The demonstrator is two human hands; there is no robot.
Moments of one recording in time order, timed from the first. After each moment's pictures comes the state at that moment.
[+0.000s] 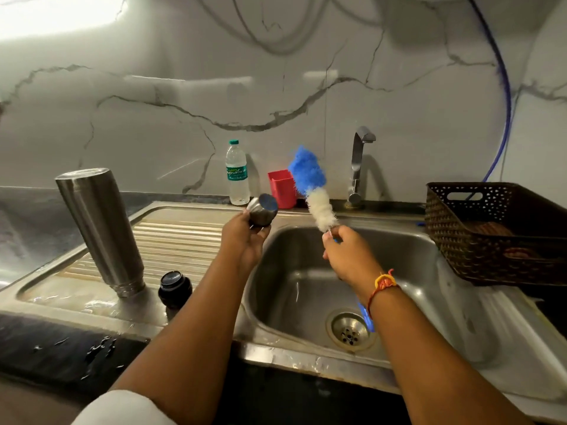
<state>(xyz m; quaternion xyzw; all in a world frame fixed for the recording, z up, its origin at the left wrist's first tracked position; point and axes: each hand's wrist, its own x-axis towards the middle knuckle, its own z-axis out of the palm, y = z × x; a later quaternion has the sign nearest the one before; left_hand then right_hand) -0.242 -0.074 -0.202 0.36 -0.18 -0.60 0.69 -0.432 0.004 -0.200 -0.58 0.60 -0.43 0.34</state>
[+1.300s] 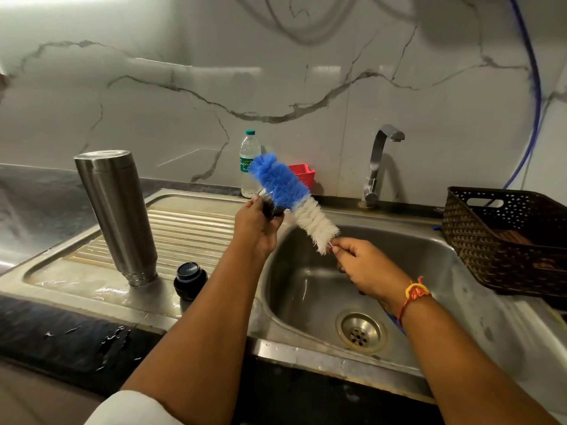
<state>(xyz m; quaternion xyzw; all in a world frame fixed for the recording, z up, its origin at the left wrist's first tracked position) -0.235 -0.068 -0.193 0.30 -0.18 -0.61 0.71 -0.422 0.022 -0.196 -0.67 0.57 -0.33 0.34</state>
